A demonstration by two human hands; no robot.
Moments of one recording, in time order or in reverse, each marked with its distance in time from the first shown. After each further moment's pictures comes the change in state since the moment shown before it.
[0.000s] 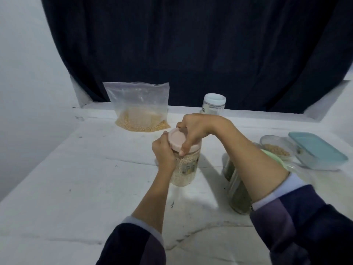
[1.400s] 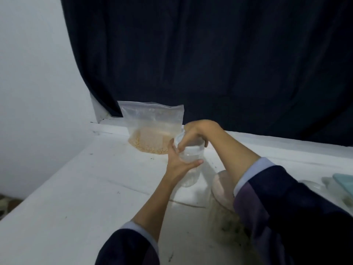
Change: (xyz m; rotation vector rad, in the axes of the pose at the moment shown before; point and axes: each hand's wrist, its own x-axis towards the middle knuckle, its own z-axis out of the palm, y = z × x) left_hand 0.083 -0.024 0.030 0.424 -0.383 -0.029; right_hand 0.119 0.028 -0.047 0.081 -0.122 0.127
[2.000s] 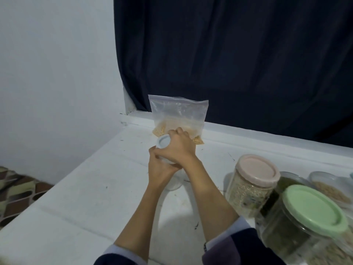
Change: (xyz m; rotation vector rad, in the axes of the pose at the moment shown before) left_hand -0.095 -0.012 -0.102 0.144 0.378 0.015; right_hand -0.048 -0.121 0.119 0.285 0.600 -0.232
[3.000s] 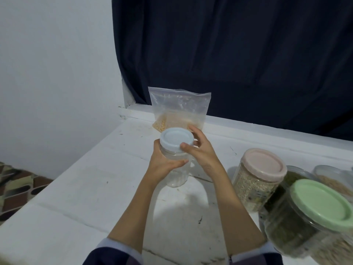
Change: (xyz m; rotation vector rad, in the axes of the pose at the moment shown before) left_hand 0.012 -0.014 -0.014 -0.167 -0.237 0.054; right_hand -0.025 0.064 0.010 1.015 0.014 0.062
